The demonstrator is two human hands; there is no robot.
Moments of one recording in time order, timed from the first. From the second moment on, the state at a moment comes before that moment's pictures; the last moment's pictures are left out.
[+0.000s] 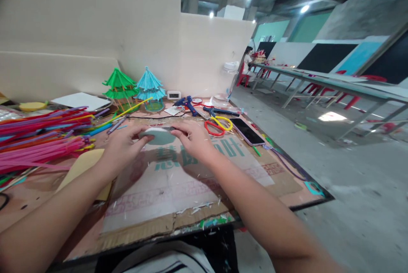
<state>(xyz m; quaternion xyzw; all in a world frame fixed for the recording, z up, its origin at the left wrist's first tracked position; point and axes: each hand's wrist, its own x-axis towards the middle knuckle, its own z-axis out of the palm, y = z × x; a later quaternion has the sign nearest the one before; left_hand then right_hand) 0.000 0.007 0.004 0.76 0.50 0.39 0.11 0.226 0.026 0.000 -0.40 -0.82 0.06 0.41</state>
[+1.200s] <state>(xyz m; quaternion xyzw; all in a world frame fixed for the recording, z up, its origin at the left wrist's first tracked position) -0.002 0.010 0.002 0.75 0.51 0.40 0.15 0.226 0.026 0.000 -0.40 -0.81 0.07 0.42</state>
